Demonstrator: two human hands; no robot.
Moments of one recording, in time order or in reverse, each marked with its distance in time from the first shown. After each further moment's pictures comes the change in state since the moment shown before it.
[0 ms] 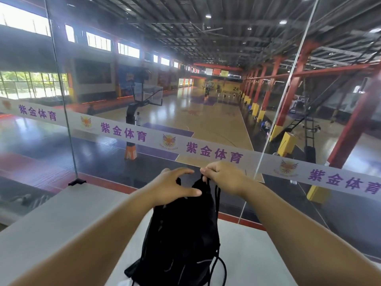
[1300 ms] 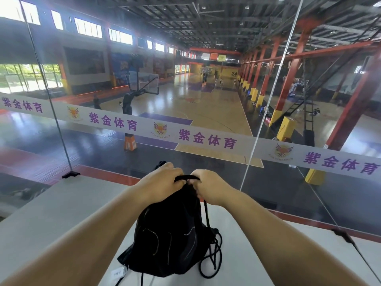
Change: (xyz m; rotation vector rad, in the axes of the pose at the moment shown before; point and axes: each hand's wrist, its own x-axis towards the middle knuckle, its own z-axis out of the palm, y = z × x) left_hand 0.015 -0.004 0.028 0.411 -0.002 0.144; right_hand -0.004 0.033 0.051 0.156 -0.067 0.070
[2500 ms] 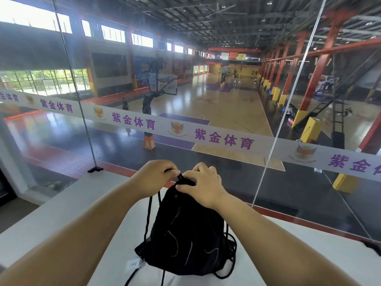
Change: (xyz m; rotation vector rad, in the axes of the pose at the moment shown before) left_hand -0.040 -0.011 -0.029 -0.231 0.144 -0.154; right_hand 0.012 -0.015 0.038 -0.282 0.173 -0.161
